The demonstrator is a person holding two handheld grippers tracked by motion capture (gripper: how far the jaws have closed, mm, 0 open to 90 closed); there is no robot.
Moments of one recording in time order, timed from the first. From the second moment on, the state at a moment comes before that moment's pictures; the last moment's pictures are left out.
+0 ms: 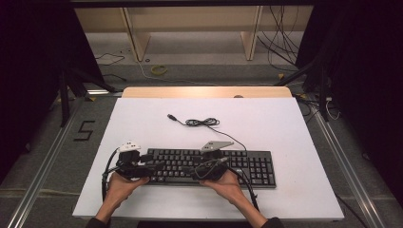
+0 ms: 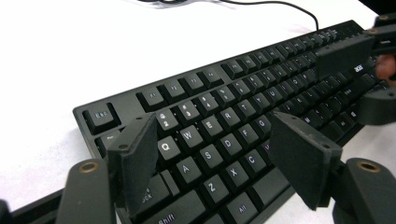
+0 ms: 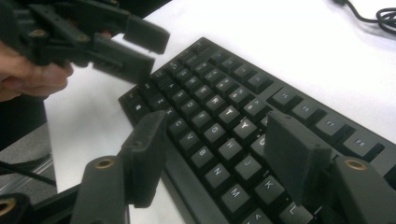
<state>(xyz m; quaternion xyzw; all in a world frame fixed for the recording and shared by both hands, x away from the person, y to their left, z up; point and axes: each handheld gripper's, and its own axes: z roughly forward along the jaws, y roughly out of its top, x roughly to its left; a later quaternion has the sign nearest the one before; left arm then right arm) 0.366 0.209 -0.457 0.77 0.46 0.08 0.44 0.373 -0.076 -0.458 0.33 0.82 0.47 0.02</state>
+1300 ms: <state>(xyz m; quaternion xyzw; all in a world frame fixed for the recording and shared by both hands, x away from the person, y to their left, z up) 0.394 0.175 -0.472 0.82 0.43 0.07 0.38 0.359 -0.084 -0.460 0.32 0.82 0.47 0.02</state>
